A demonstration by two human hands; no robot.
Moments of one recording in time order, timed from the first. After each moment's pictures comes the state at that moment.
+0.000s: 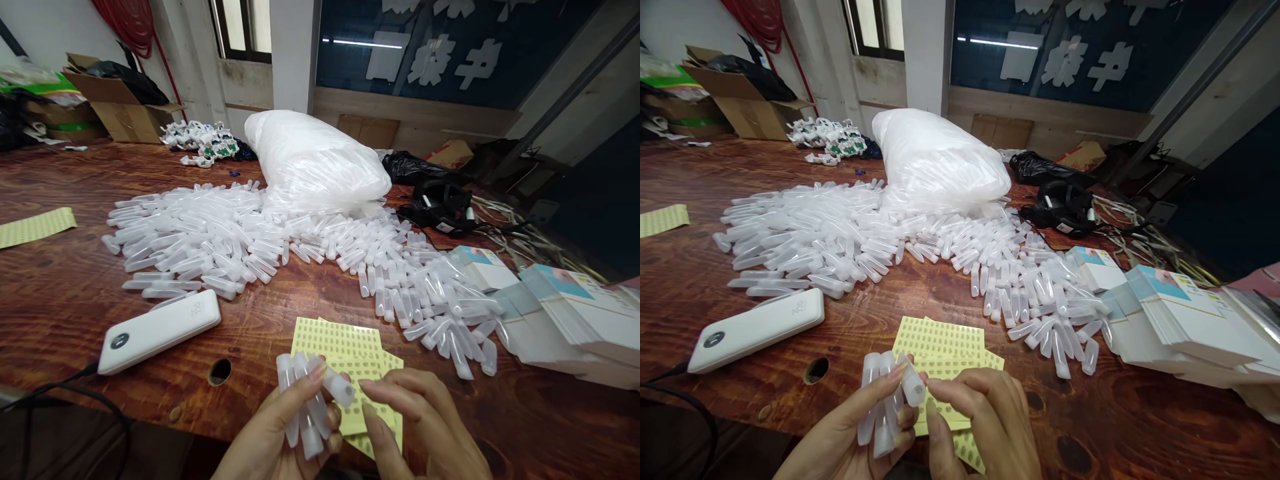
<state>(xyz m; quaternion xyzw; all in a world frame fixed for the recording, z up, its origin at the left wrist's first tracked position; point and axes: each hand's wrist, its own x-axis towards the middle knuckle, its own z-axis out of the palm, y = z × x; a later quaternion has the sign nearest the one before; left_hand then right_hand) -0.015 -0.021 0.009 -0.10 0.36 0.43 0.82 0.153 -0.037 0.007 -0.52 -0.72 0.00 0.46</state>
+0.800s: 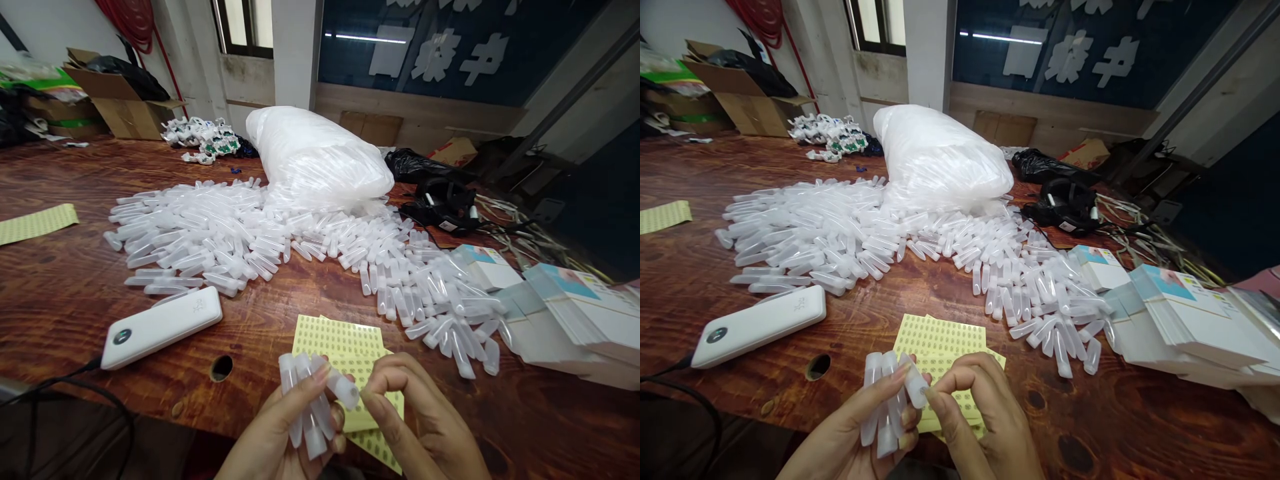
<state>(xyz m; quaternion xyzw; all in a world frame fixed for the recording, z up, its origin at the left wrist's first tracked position) -0.013 -0.025 0.006 -0.05 0.36 0.42 0.84 0.166 -0.026 0.027 -0.47 -0.75 0.21 0.42</state>
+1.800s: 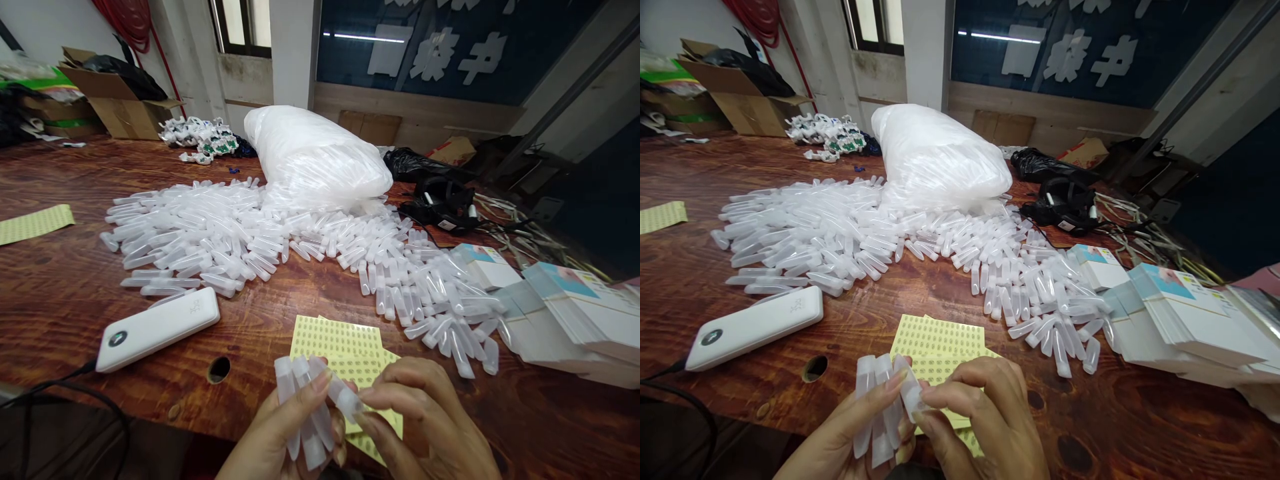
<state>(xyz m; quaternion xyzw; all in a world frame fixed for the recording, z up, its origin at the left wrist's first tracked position) -0.012 -0.027 0.004 0.05 0.33 0.41 0.85 0.165 -0.017 0.037 -0.42 -0.79 0.02 0.45</state>
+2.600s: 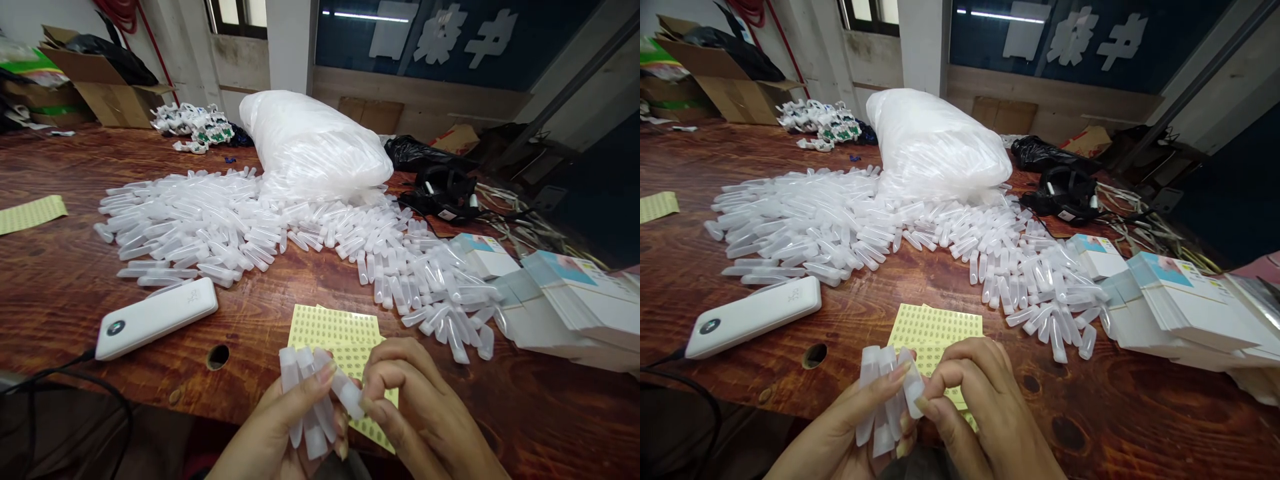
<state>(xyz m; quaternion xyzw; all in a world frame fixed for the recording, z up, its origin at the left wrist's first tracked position) -0.008 -0.029 0.015 0.04 0.36 0.40 0.84 0.179 -0.024 0.039 -0.42 -0.80 0.23 0.35</state>
